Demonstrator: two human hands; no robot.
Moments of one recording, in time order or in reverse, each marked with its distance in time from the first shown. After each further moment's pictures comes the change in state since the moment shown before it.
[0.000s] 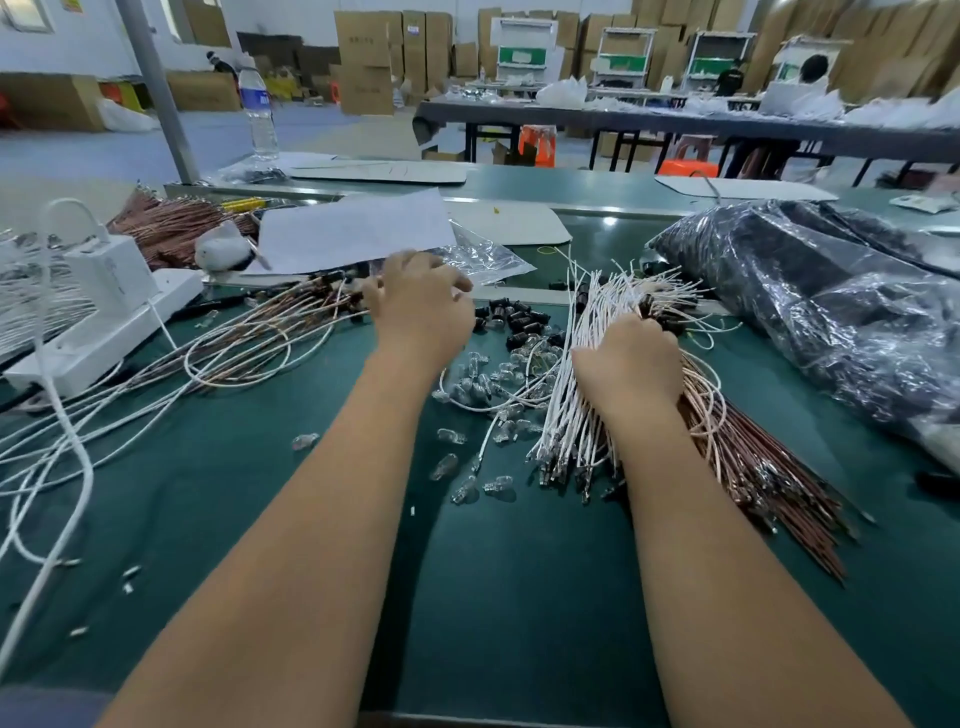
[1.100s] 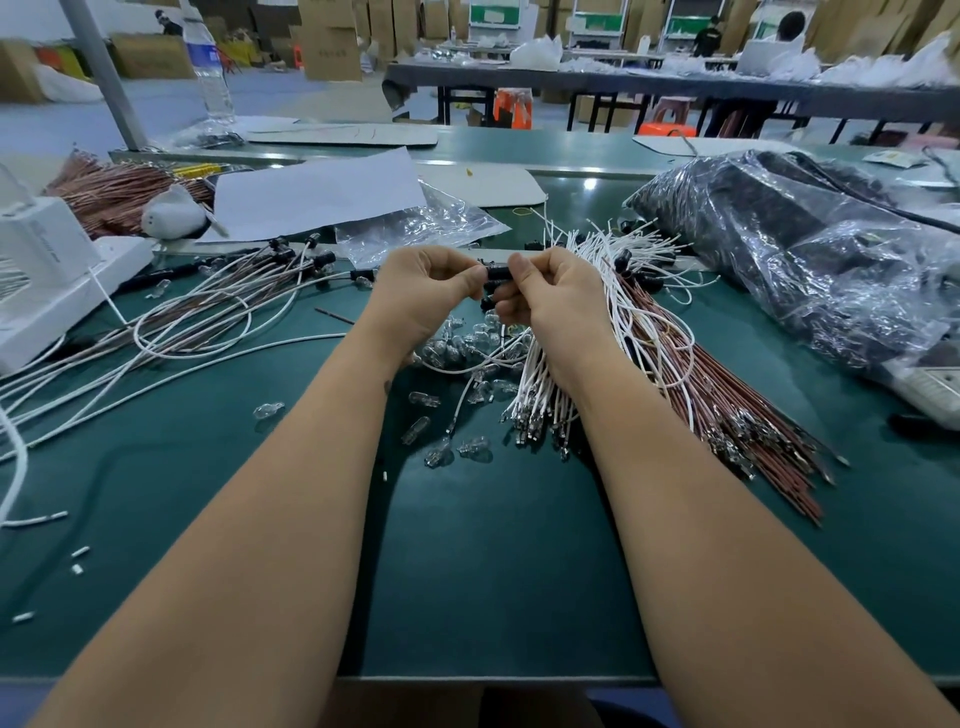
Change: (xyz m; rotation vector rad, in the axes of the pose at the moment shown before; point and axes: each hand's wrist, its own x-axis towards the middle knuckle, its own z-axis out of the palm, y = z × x) left_hand -0.025 0.005 0.013 -0.871 -0.194 0.063; right_hand -0.016 -0.023 0.005 1.272 -0.200 -0.057
